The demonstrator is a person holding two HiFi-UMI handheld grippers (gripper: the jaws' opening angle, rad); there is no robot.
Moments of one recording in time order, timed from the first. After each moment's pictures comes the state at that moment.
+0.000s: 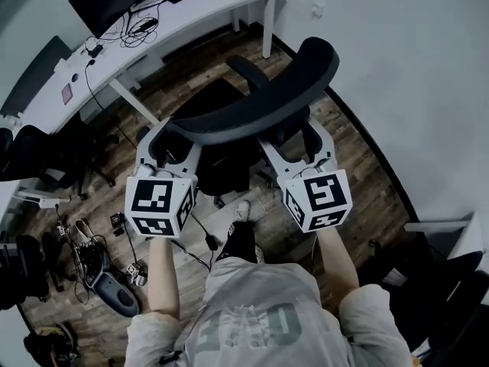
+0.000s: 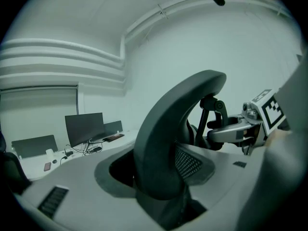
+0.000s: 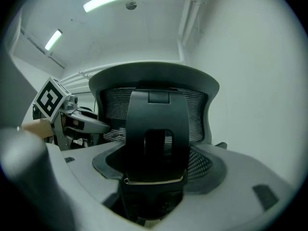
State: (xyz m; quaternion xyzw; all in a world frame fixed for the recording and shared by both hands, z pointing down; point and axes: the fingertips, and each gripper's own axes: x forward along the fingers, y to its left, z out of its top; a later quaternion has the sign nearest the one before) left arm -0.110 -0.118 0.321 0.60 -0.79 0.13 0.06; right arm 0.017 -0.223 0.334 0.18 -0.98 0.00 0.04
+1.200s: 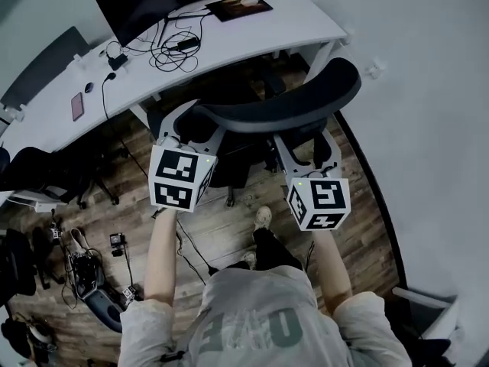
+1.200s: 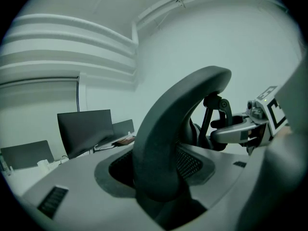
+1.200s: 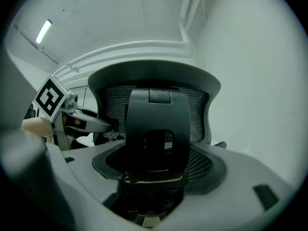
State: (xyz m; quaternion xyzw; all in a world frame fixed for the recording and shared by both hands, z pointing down) left arm -0.429 -0.269 0.331 0.58 -0.80 0.14 0.06; right arm -0.299 -0.372 0.347 0.18 -0.98 0.01 0.05
